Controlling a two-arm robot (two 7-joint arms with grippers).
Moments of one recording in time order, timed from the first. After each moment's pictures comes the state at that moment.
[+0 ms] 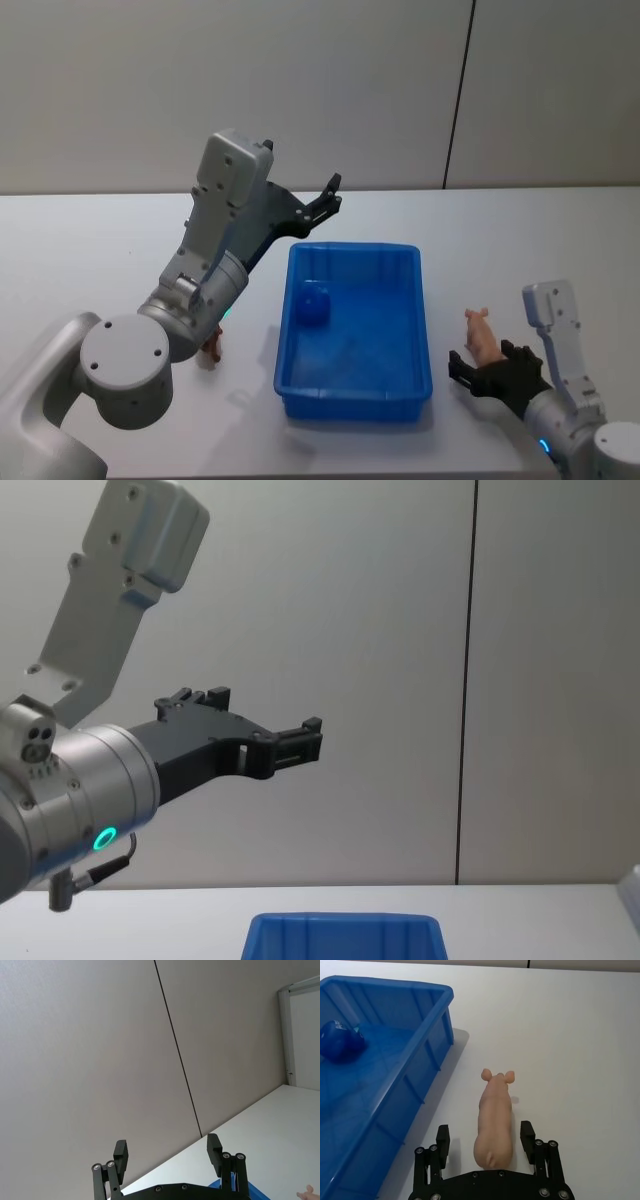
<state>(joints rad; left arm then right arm) -0.24 0.38 0.45 -1.63 -0.20 0.01 -0.01 0.09 0.19 -0.33 -1.29 0.26 0.23 0.04</state>
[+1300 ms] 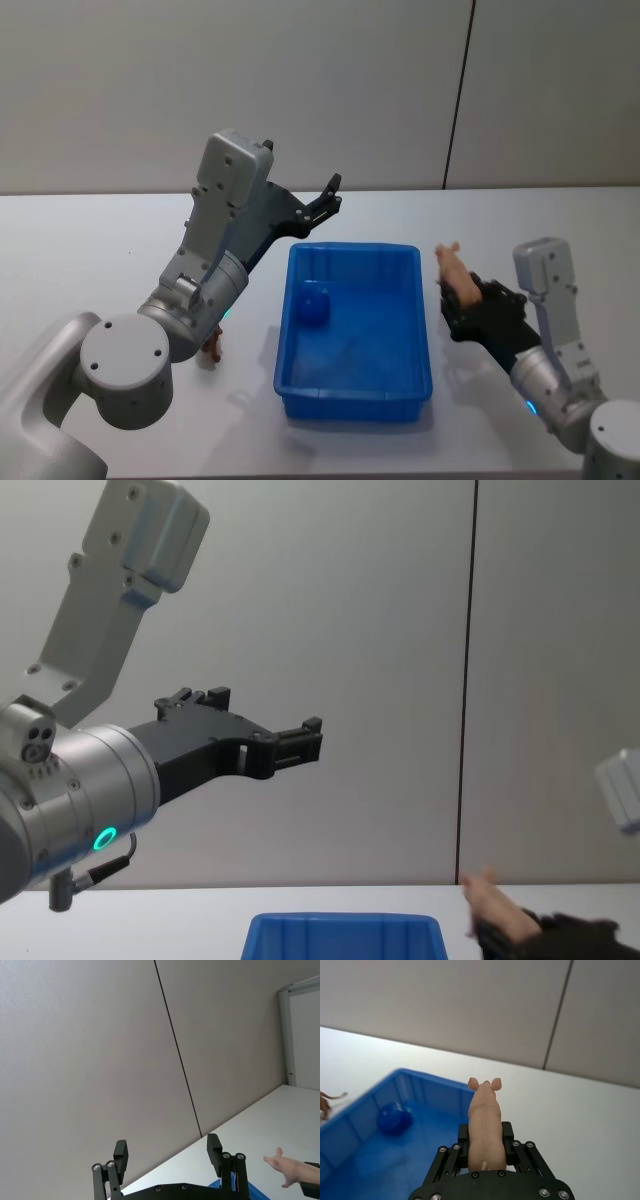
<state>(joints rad) -0.24 0.38 0.45 -1.63 -0.20 0.01 -0.01 0.09 0.18 -0.34 -1.39 0.15 0.03 0.08</state>
